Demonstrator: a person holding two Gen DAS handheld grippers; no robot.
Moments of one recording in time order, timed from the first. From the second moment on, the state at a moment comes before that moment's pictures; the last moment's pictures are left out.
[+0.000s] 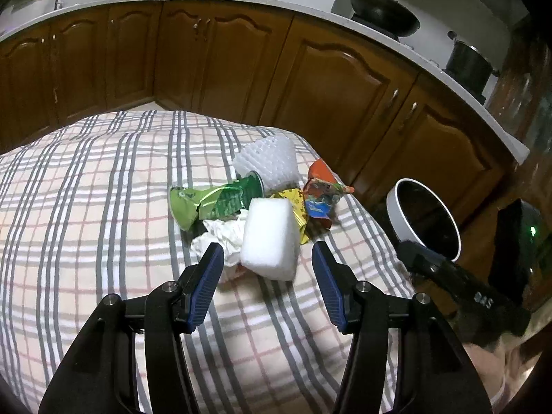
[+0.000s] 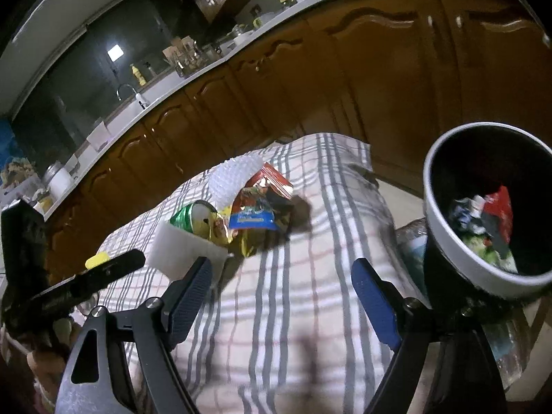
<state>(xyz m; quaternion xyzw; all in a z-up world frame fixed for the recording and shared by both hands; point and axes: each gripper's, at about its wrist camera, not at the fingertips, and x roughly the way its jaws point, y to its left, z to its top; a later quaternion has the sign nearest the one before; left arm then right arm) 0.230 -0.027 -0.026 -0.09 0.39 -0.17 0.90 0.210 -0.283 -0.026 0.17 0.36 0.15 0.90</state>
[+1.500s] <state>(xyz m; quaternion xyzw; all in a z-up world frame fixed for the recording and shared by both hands) 0.202 -0.029 -0.021 -0.10 0.37 -0.19 0.90 0.292 -0.222 -0.024 0.09 0.36 0.13 0.92</state>
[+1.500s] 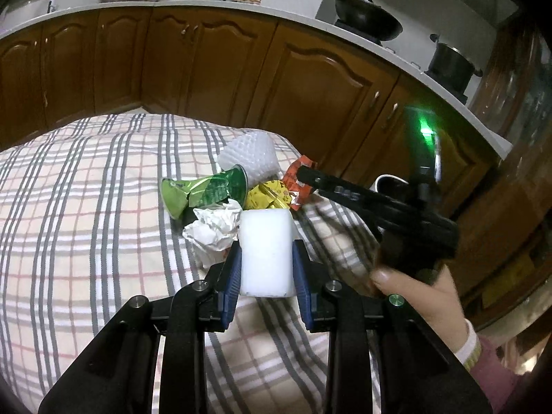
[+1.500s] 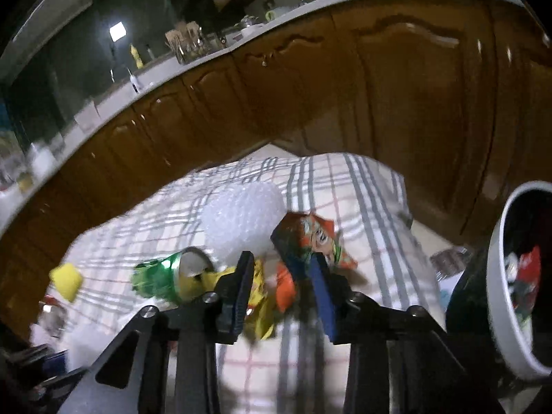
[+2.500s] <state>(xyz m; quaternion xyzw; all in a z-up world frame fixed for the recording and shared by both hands) 0.184 -0.126 0.007 -0.04 0.34 -0.26 0.90 0.143 -0.361 0.017 0.19 0.30 0.09 0.93</state>
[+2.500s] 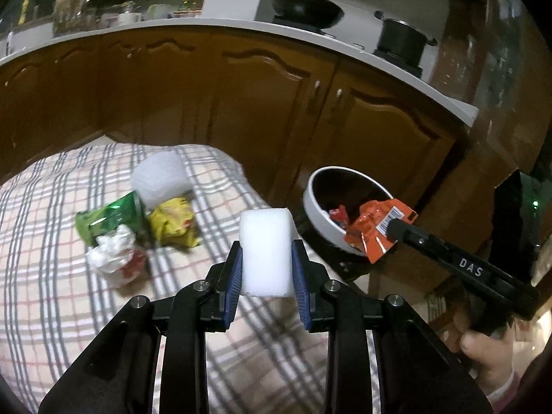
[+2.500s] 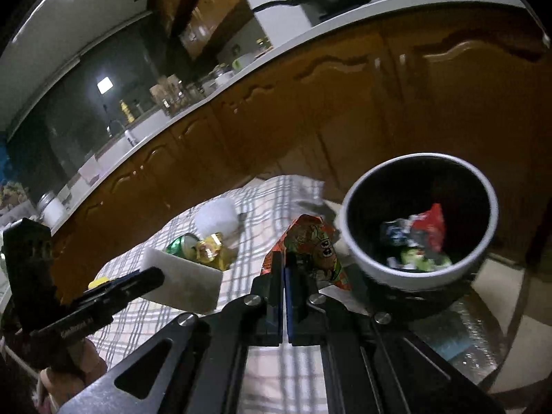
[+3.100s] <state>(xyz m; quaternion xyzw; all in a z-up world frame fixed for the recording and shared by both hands) 0.197 -0.210 0.023 -0.02 0.33 -0.30 0.90 0.120 -0.435 0.014 0.21 0.28 0.03 0.94</state>
